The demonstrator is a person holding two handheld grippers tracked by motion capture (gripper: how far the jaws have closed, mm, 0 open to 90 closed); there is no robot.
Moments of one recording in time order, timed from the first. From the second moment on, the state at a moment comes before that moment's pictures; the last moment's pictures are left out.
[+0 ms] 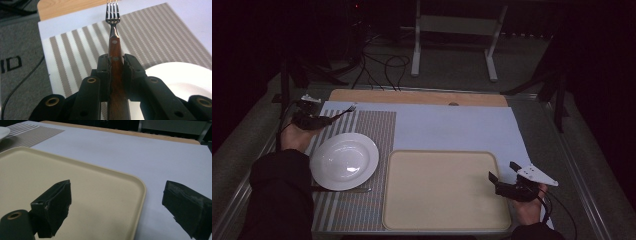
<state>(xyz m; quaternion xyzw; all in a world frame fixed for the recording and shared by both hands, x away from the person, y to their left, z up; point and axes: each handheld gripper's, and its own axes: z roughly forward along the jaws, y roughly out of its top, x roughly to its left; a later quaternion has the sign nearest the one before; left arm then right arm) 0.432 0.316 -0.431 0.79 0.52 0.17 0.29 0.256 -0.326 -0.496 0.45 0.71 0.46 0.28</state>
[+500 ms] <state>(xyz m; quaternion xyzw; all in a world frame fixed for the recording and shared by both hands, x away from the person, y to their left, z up) 0.392 0.294 -0.404 0.78 0.48 0.21 0.35 0.257 -0.324 -0.497 0.45 0.71 0.46 0.28</state>
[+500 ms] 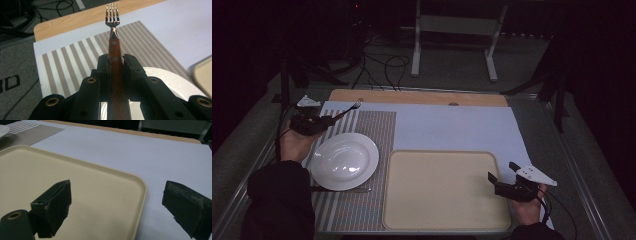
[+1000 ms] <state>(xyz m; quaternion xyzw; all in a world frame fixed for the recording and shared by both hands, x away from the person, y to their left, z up) 0.369 0.262 -0.395 0.79 0.44 0.23 0.36 0.258 -0.323 -0.497 0.45 0.71 0.46 0.27</state>
